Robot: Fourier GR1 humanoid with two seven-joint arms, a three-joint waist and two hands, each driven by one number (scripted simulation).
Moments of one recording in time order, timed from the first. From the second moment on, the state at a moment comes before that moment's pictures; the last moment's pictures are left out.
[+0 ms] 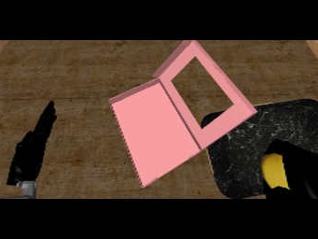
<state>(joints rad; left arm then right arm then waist) 0.02 0.23 0.01 -1.57 -0.15 0.10 0.10 0.12 -0.48 0.32 -1.93 0.96 0.12 0.70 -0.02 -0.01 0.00</state>
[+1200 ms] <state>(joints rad) 0.00 0.22 0.01 -1.56 -0.16 0.08 0.10 -0.30 -0.17 0.41 -2.28 0.90 0.23 0.83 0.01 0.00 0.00</state>
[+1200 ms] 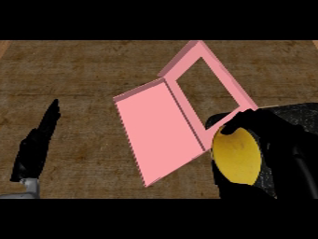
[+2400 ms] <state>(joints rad) -0.01 0.21 0.04 -1.55 -0.17 0.04 0.09 -0.87 0.00 0.40 -1.26 0.71 -0.10 0.86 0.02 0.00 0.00</state>
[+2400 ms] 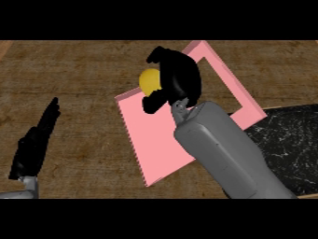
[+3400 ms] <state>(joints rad) -0.01 0.20 0.05 -1.56 -0.18 0.04 0.11 -0.83 -0.03 0.25 -1.20 0.43 -0.69 0.56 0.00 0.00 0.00</state>
